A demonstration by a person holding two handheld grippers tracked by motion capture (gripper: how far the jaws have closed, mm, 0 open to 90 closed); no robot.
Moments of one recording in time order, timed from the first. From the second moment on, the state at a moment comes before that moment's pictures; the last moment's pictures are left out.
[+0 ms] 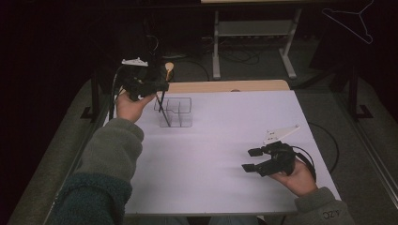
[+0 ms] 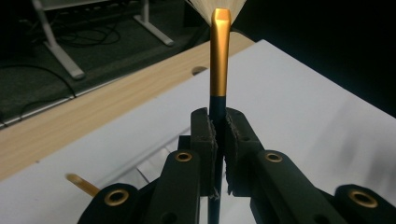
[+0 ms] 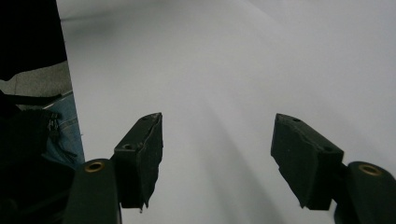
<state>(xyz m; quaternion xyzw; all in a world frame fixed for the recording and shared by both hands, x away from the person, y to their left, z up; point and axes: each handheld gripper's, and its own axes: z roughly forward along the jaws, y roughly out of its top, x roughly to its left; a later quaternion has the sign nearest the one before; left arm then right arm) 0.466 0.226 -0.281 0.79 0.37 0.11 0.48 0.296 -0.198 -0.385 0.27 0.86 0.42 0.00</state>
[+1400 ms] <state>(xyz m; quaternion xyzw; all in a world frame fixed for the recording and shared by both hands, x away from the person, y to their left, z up) 0.493 0.245 -0.344 0.77 0.42 0.14 0.47 0.298 -0.204 -0.389 0.28 0.86 0.43 0.00</state>
